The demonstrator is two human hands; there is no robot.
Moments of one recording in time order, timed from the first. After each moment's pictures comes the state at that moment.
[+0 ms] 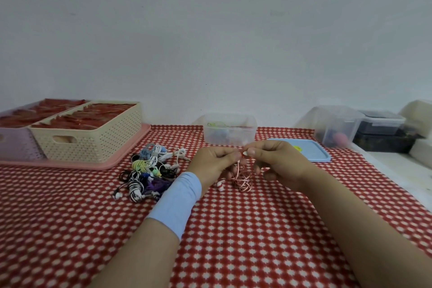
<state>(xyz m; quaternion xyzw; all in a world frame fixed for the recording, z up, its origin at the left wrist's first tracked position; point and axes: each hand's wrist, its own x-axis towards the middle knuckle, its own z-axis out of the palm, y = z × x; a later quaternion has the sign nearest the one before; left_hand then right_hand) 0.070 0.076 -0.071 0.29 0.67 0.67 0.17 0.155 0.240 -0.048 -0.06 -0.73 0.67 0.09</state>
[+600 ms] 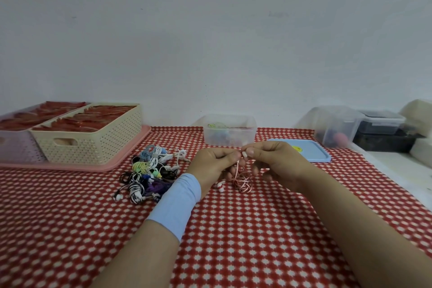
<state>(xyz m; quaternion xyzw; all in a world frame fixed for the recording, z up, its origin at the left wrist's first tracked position) 0.071 0.074 -0.070 0.28 0.64 0.69 0.20 0.156 0.238 -0.047 -0.06 -0.74 0.67 0.09</state>
